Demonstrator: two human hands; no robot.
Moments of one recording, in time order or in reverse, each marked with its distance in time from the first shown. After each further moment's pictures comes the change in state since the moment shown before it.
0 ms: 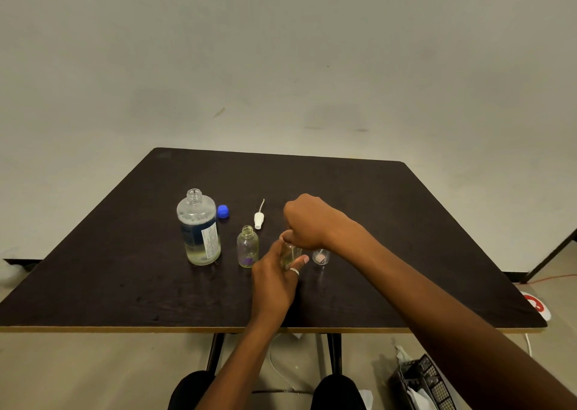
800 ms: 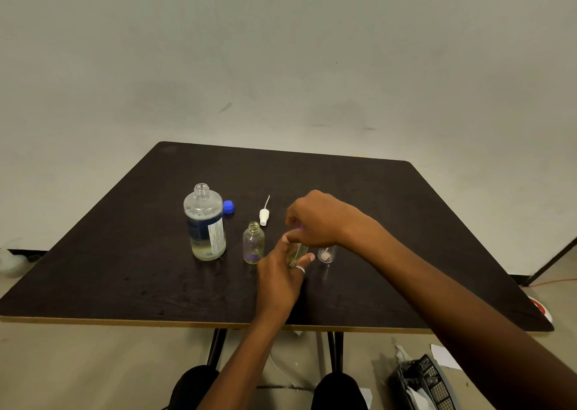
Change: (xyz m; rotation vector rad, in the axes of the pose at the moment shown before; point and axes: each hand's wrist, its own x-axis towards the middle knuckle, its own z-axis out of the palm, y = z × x) left_hand 0.003 -0.008 0.003 0.001 -0.004 -0.003; right_hand -0.004 0.003 -0.005 0.039 -0.034 -0.038
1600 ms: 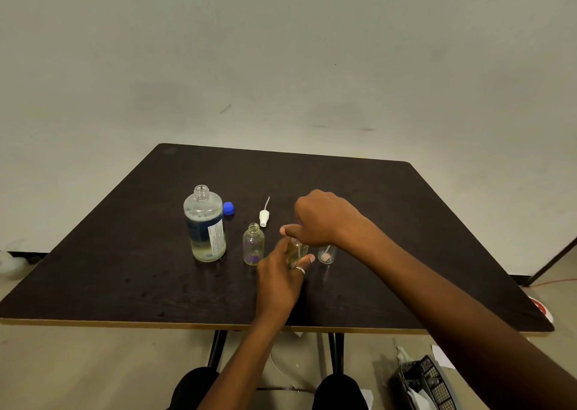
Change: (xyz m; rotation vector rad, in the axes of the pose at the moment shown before) left_hand 0.000 0.002 -0.001 0.026 -0.008 -0.013; right_hand 0.002 0.000 0.002 -0.065 0.057 0.123
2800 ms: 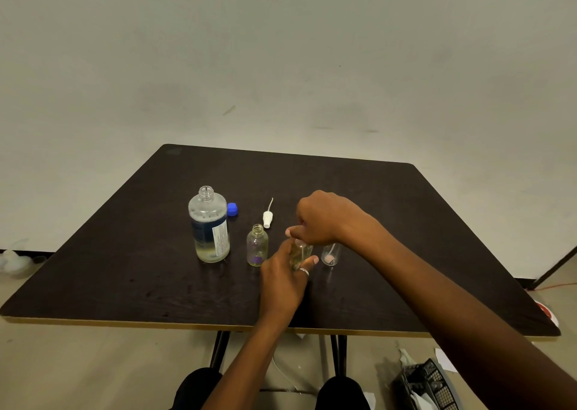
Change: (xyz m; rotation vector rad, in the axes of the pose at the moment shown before) left_hand -0.001 0.000 -0.001 -0.025 -0.003 0.000; right_hand 0.008 0.002 -0.001 -0.013 -0.075 -0.031
